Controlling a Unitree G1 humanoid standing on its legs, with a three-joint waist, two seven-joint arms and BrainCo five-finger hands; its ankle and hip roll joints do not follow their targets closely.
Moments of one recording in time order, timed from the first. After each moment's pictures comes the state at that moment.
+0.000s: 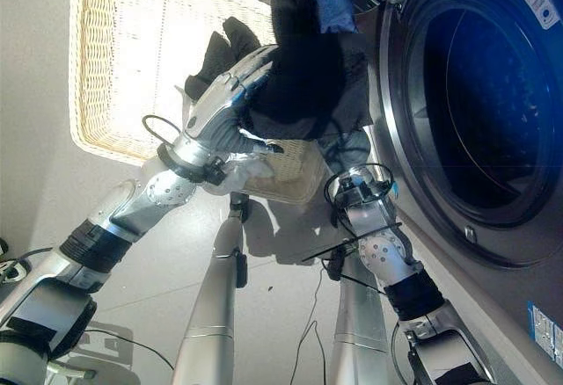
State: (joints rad) left arm -0.83 0.62 -0.43 0.16 0.36 -0.44 0.44; right arm -0.63 -0.36 0.25 -0.02 1.28 -0.20 0.25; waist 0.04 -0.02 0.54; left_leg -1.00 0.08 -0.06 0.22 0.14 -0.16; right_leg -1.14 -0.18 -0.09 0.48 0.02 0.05
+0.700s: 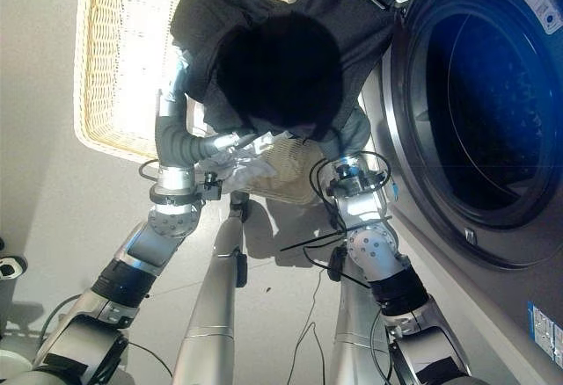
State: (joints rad) left arm -0.71 0.41 -0.29 0.13 0.17 -0.62 0.58; right arm -0.67 -0.27 0.23 -0.08 1.28 -0.19 0.23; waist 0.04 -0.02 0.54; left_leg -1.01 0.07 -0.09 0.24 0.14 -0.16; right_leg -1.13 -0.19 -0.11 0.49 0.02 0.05
